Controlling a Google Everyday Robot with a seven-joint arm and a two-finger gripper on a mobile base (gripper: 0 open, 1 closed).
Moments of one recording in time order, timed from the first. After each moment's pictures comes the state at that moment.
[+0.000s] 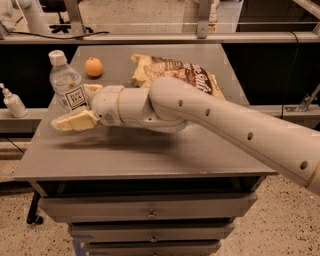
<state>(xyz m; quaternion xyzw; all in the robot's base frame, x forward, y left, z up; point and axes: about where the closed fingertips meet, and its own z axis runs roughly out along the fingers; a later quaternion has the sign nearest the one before) 0.551 0.220 0.881 -0.50 0.56 0.39 0.53</state>
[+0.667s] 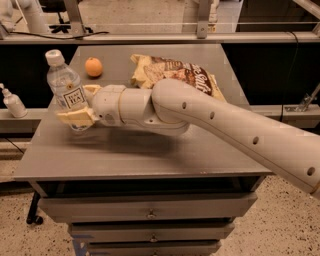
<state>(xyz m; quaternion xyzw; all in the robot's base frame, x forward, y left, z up) 0.546 0.218 0.893 -0.49 0.55 0.39 0.54</state>
